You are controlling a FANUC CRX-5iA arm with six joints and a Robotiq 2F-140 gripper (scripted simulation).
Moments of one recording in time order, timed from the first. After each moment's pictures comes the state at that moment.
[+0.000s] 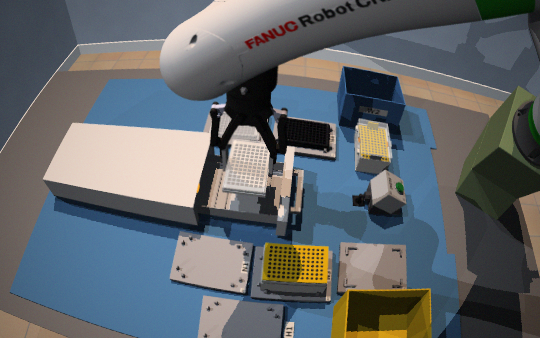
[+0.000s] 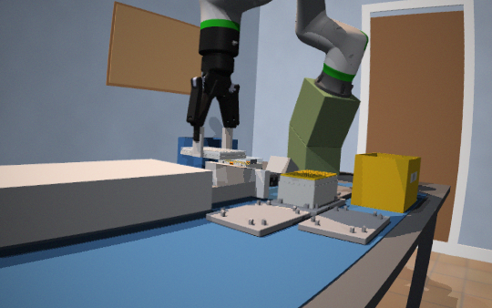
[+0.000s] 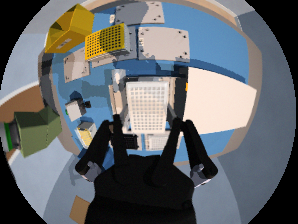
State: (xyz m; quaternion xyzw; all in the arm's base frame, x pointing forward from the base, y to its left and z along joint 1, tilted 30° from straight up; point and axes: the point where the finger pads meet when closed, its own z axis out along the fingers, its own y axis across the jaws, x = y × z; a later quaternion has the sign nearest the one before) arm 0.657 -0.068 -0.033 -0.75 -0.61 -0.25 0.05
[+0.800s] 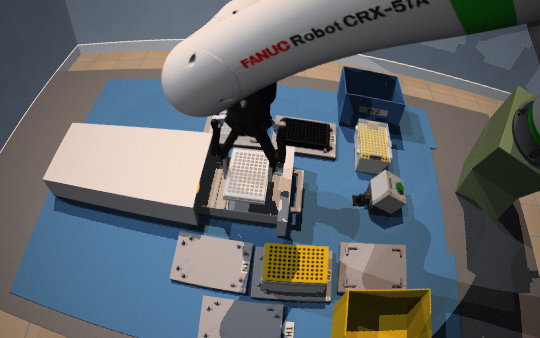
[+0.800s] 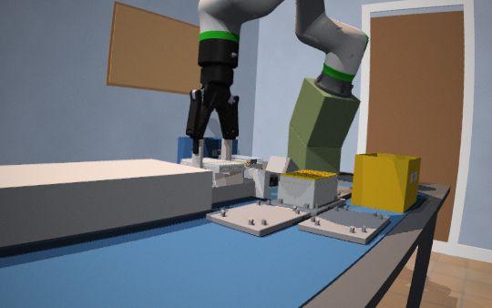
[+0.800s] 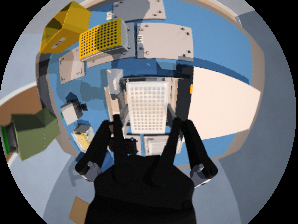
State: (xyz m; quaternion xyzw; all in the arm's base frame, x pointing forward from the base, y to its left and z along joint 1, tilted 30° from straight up) arm 0.666 -0.058 -0.056 -0.75 -0.61 -0.25 0.05
